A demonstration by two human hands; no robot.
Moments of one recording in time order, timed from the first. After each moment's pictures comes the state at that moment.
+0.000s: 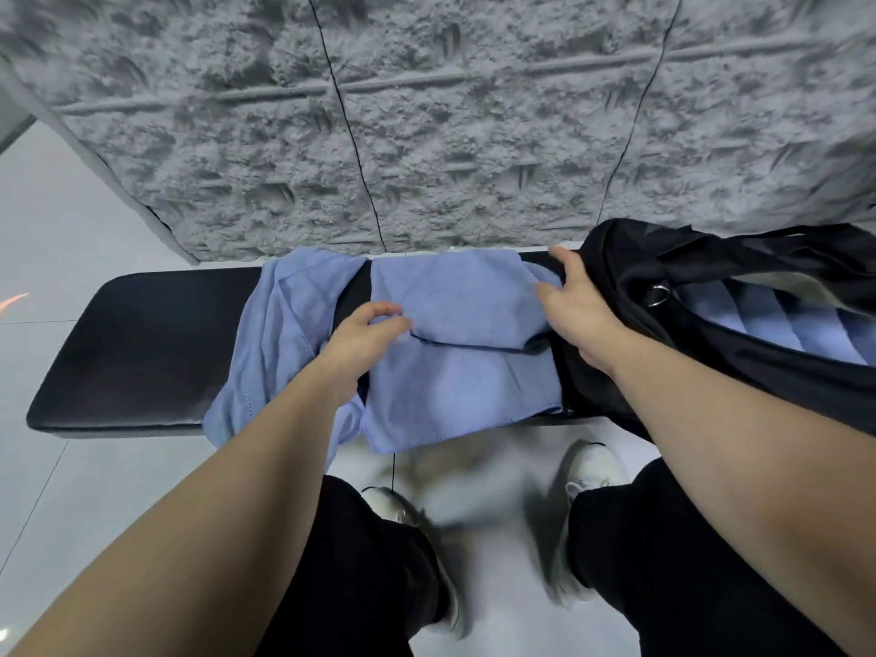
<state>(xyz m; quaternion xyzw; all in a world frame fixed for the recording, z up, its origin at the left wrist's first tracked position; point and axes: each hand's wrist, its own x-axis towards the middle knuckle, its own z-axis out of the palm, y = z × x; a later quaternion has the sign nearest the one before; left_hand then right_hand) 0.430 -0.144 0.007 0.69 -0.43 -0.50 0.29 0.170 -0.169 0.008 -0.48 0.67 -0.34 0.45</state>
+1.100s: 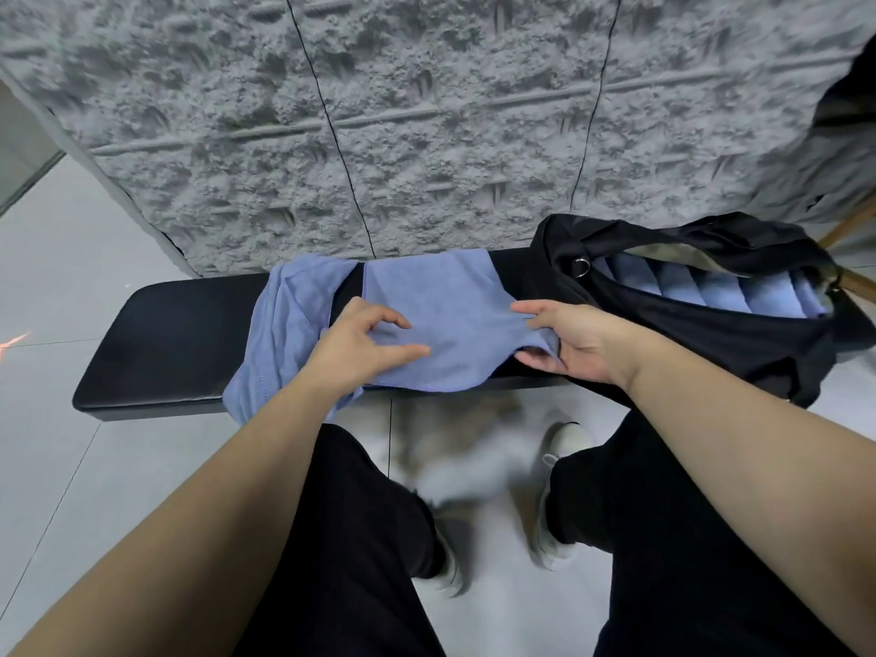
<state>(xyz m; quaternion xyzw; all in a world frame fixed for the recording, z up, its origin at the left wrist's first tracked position) 0.416 -0.057 0.059 0.61 -0.68 -0.31 0.25 0.138 -0.065 0.060 -0.22 0.56 -0.34 0.72</state>
